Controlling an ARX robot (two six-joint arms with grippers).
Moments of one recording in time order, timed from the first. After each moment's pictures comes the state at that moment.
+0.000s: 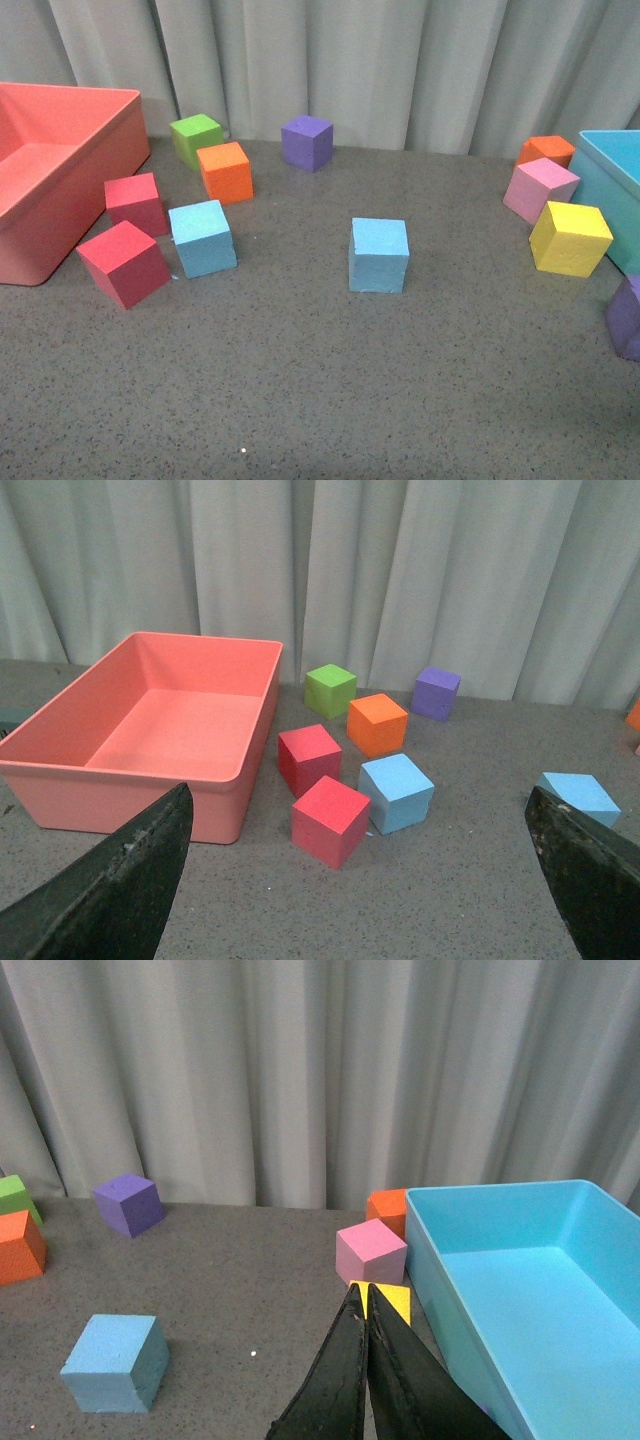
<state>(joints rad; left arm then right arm) 0.00 0.00 0.02 0.00 0.00 0.00 0.10 1.22 0.13 1.07 0.09 0.00</state>
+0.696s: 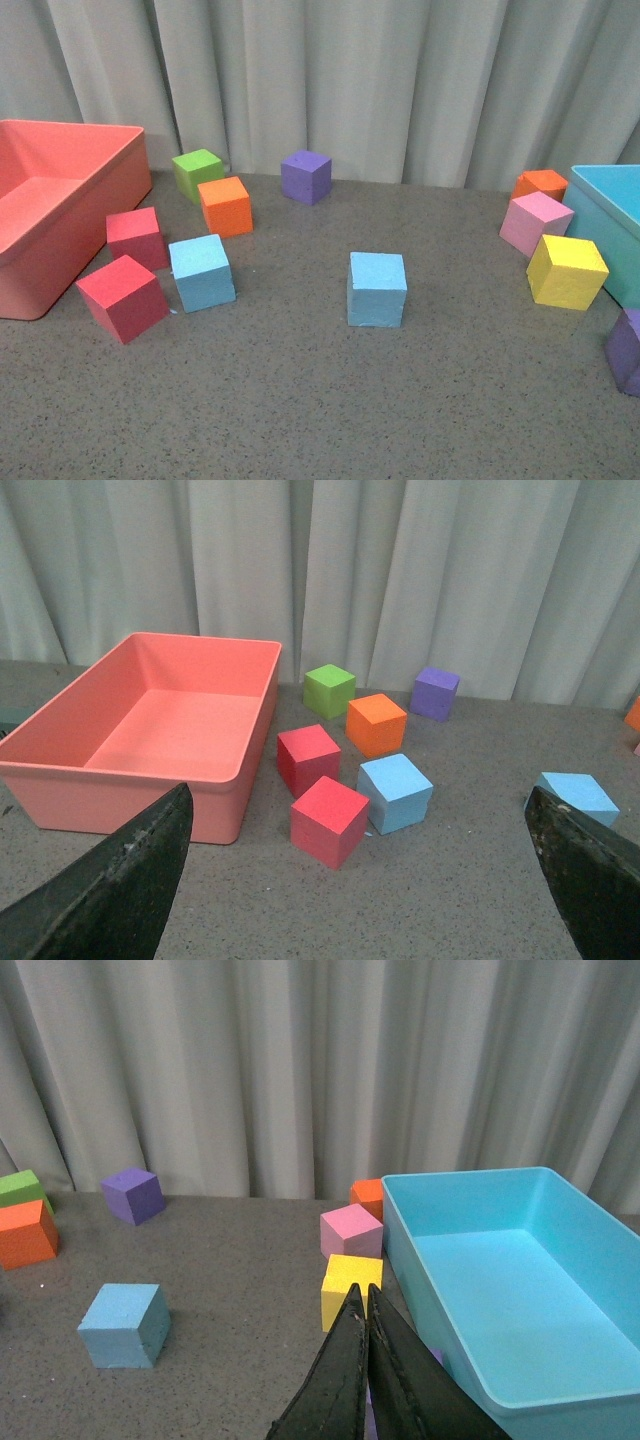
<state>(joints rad) 0.00 0.00 0.02 0.00 0.00 0.00 0.00 0.61 0.01 0.60 0.00 0.00</state>
